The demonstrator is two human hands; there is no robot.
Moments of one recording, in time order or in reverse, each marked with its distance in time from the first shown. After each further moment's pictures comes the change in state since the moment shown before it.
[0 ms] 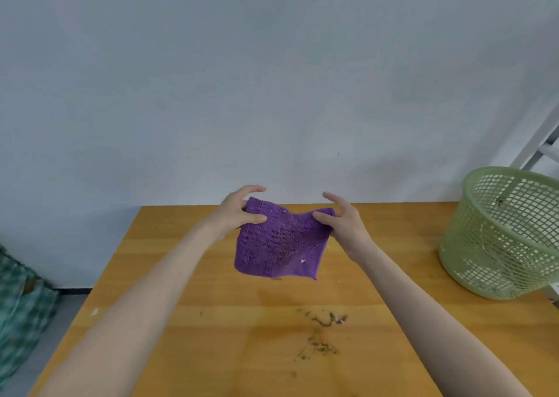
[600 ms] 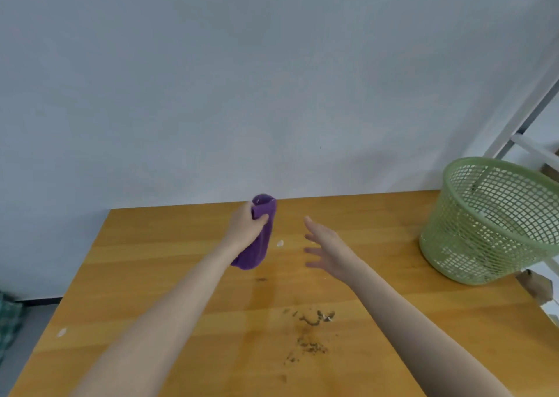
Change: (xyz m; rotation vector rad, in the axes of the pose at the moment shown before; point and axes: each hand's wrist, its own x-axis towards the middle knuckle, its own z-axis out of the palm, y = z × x) left_hand 0.044 -0.030 0.054 0.255 0.241 0.018; right_hand -0.009 0.027 0.005 0.138 -0.013 0.423
